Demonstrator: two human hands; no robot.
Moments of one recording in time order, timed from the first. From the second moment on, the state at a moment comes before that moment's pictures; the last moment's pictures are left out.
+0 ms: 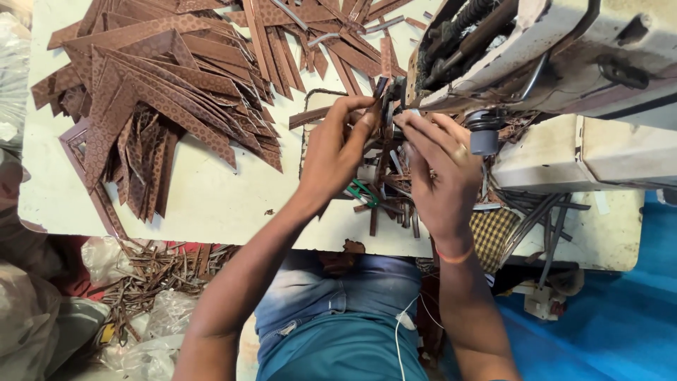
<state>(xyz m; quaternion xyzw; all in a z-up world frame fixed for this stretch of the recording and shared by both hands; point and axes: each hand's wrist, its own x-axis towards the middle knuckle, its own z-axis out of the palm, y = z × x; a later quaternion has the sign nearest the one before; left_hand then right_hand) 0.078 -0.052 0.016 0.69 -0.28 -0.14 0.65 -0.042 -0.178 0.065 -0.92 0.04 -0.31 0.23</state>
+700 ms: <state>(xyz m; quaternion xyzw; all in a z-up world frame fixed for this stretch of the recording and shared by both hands) 0.079 -0.051 -0.026 0.74 -0.18 -0.02 0.64 -0.066 -0.133 -0.070 -0.93 0.08 -0.20 0.28</state>
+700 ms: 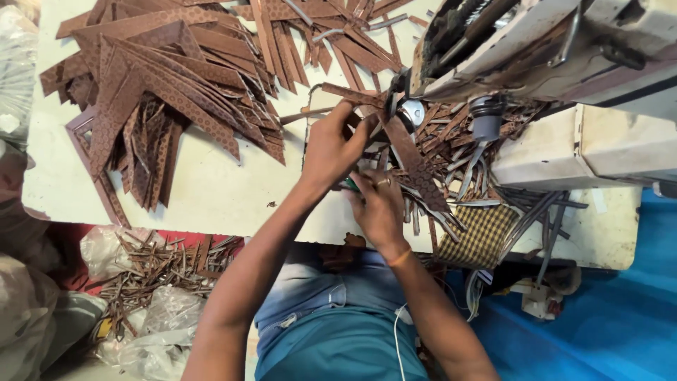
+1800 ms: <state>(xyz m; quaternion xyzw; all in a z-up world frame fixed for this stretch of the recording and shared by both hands) 0.129 -0.003 -0.008 0.75 -0.29 0.09 0.59 -0.033 -0.130 -0.056 -0.63 0.20 -0.08 0.75</state>
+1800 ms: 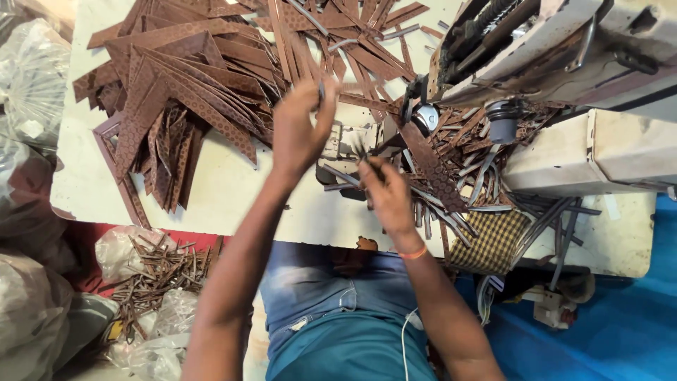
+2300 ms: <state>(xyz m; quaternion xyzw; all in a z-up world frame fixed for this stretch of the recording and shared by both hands) 0.105 -0.036 -0.006 0.62 -0.27 -0.36 0.65 -0.060 -0.139 0.023 -0.89 0.04 -0.31 0.34</state>
